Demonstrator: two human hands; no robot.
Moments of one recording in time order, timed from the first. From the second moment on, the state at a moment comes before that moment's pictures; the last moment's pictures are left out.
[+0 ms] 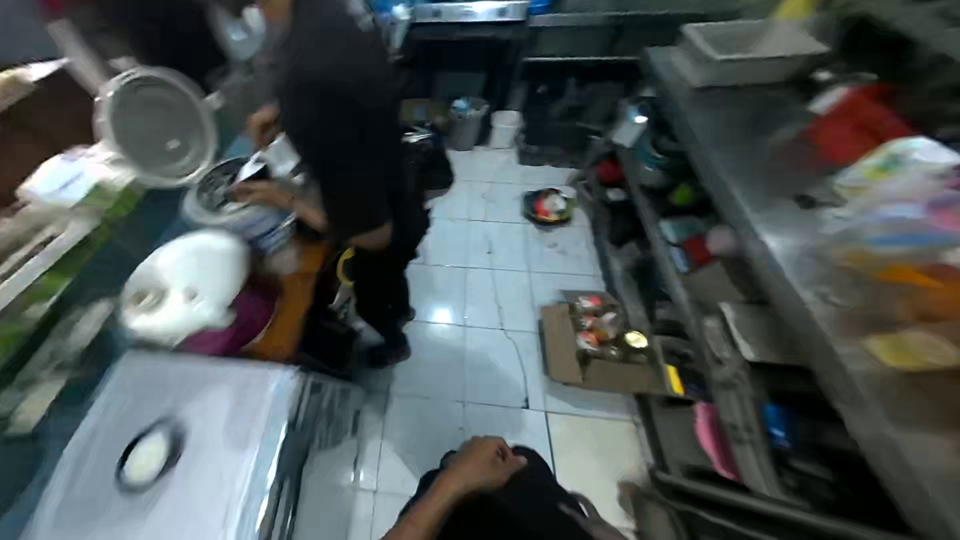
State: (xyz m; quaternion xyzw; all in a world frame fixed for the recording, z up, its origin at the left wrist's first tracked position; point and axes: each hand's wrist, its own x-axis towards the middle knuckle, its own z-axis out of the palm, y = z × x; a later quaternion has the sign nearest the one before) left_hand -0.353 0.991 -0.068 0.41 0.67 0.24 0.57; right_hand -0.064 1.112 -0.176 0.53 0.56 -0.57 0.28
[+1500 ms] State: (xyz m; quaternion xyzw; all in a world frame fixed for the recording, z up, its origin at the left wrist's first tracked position) left_hand -1.115 2.540 -0.395 0.70 0.37 -0.28 0.53; right_hand -0.871 2.176 -0.361 0.43 0.18 -0.88 0.02
